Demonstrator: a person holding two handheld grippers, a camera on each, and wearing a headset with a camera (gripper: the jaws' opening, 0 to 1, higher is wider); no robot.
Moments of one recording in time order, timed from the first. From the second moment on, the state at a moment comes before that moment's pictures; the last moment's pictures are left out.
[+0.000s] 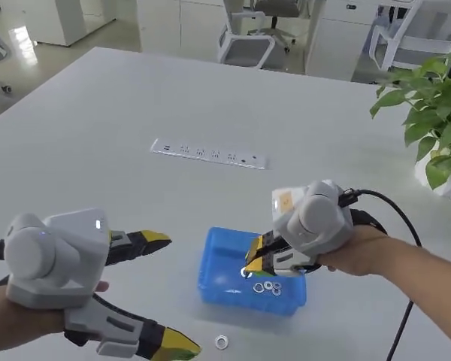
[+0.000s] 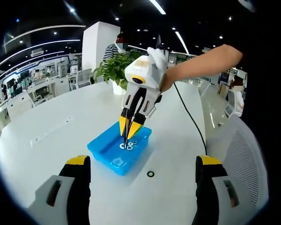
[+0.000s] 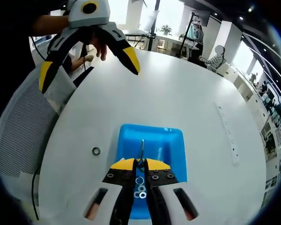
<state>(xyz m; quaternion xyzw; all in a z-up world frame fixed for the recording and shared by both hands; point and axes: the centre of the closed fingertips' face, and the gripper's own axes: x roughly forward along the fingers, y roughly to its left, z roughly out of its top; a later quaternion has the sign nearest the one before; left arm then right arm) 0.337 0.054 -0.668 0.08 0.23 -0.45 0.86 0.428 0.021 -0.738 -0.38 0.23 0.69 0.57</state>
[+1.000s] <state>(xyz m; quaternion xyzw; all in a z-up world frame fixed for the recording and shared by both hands) 0.341 0.057 -0.674 0.08 0.23 -0.45 0.86 0.430 0.019 -0.763 -0.39 0.24 0.69 0.56</state>
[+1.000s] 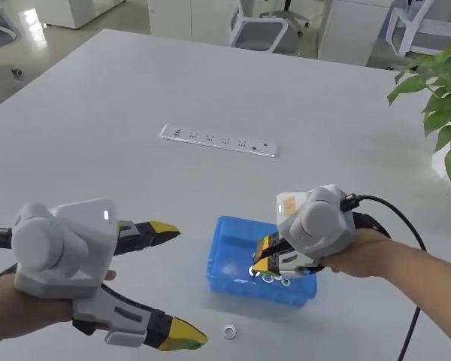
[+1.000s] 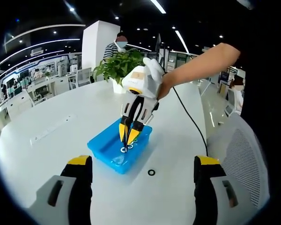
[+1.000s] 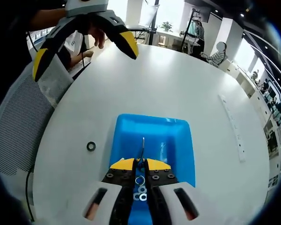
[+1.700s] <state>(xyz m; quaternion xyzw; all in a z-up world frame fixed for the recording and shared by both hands) 0.341 0.056 -0.670 0.08 0.23 -0.45 0.86 0.429 0.018 -0.758 -0.41 0.23 0.69 0.56</state>
